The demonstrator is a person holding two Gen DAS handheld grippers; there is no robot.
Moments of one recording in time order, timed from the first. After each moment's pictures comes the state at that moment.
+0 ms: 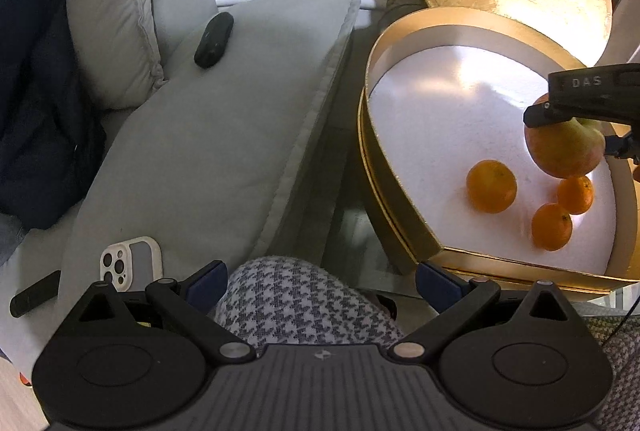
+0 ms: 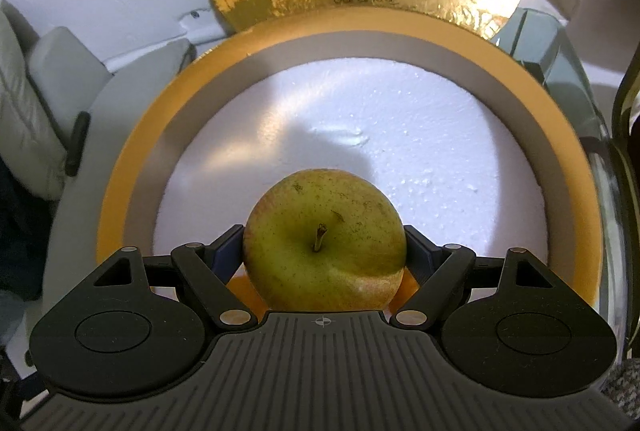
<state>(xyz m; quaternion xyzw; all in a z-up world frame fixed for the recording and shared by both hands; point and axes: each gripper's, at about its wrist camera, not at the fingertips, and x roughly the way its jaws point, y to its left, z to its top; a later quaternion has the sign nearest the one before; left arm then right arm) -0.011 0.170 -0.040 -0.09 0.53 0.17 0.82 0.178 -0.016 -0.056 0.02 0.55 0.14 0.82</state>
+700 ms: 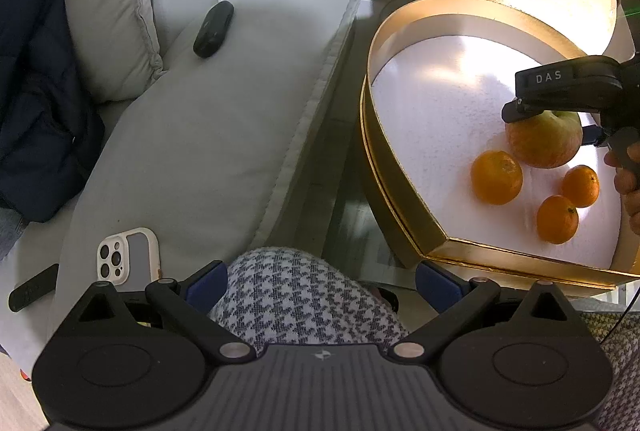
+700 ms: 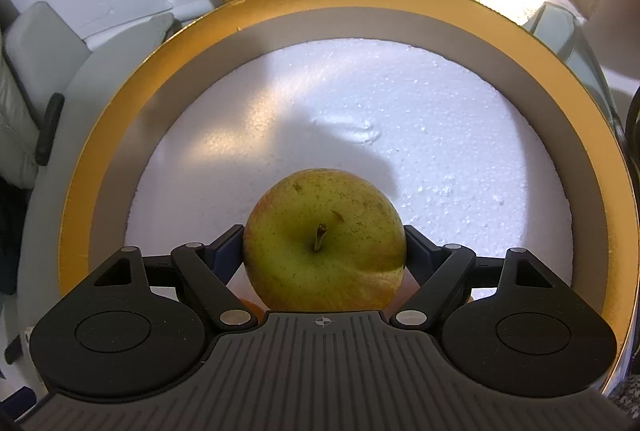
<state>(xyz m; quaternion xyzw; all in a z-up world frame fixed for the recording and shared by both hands) -0.011 0.169 -0.045 -0.09 0.54 0.17 0.82 0.197 0.004 -0.086 0.00 0.56 0.14 0.81</state>
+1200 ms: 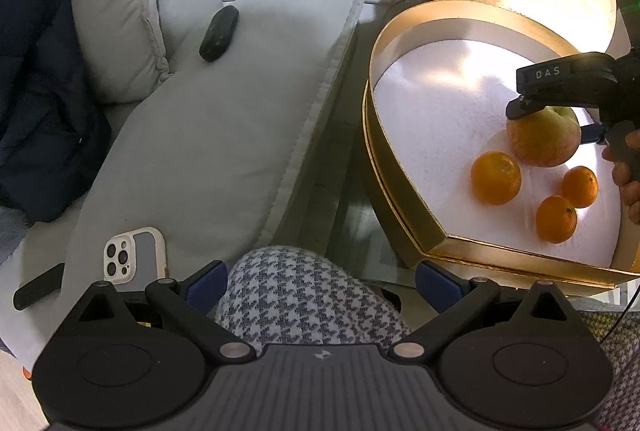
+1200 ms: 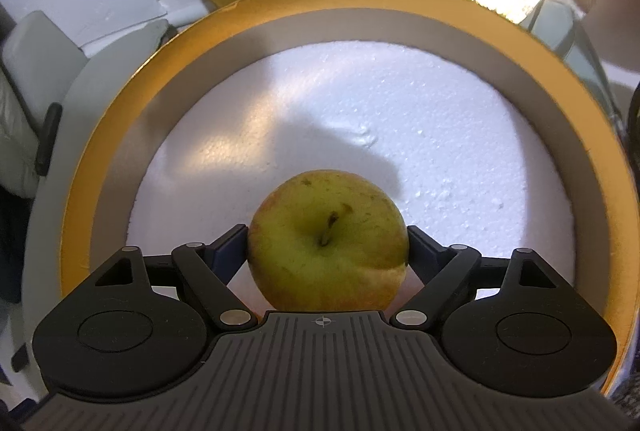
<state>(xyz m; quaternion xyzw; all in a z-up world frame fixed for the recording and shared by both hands) -0.017 0.167 -0.039 -0.08 0.53 0.18 0.82 0.202 0.001 -0.085 0.01 0.57 0.13 0.81</state>
